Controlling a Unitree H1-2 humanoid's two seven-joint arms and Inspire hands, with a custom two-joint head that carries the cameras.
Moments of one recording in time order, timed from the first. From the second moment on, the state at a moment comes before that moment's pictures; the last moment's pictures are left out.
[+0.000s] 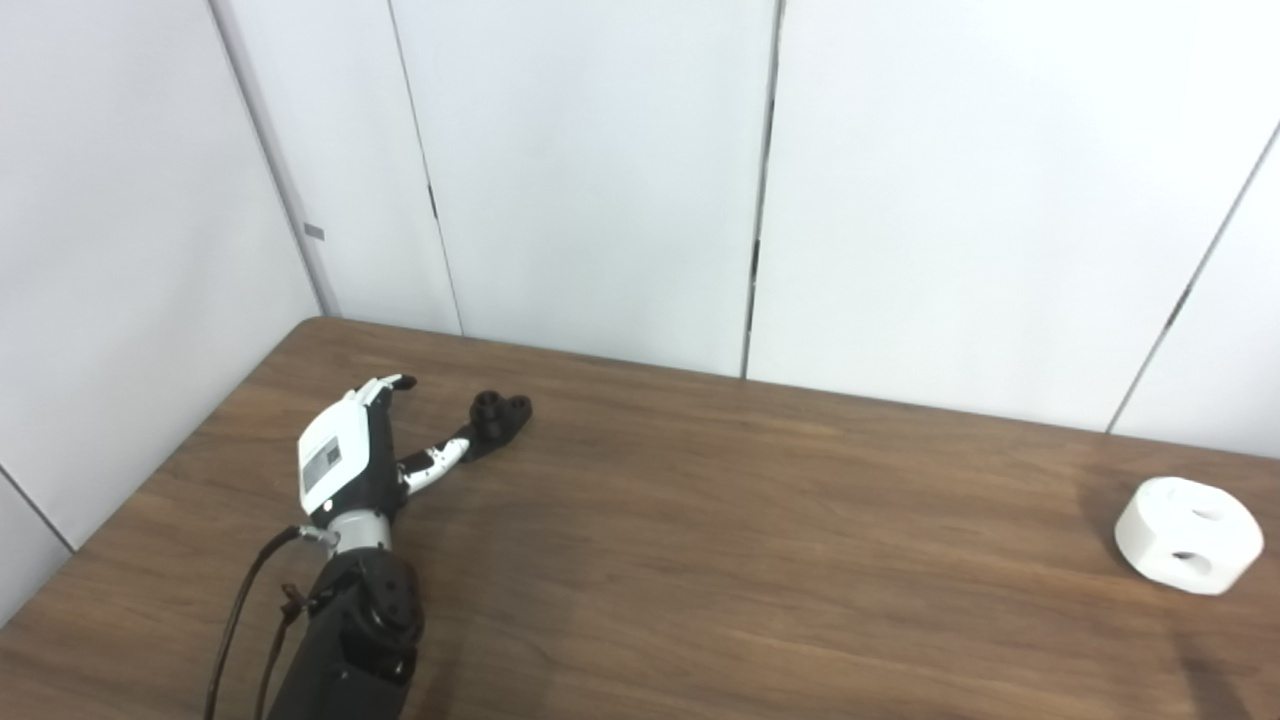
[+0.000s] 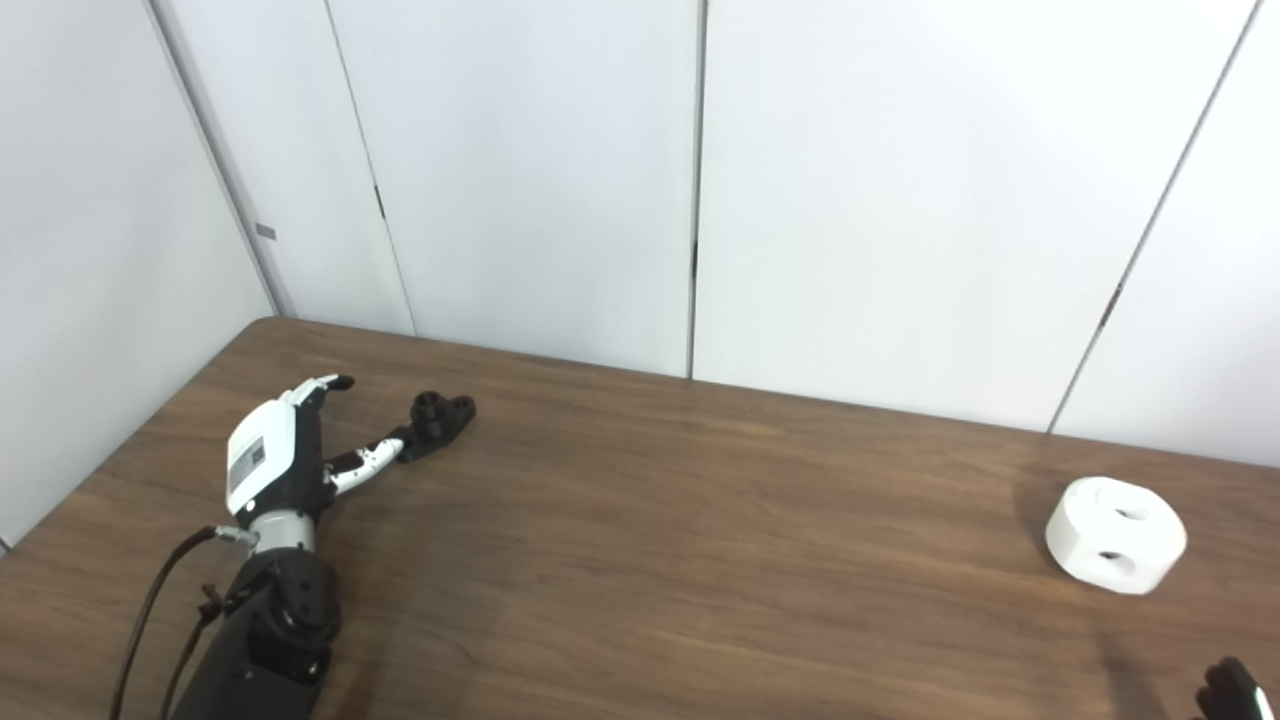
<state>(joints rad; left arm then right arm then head) -0.22 0.30 0.15 0.13 0.66 0.34 0.31 0.25 -0.25 -0.19 -0.13 0.18 -0.26 0.17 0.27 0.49</state>
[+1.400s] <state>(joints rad) -0.31 0.34 -0.01 0.32 0.67 0.44 0.31 0.26 -0.24 -0.18 -0.14 0.16 -0.23 0.16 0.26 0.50</state>
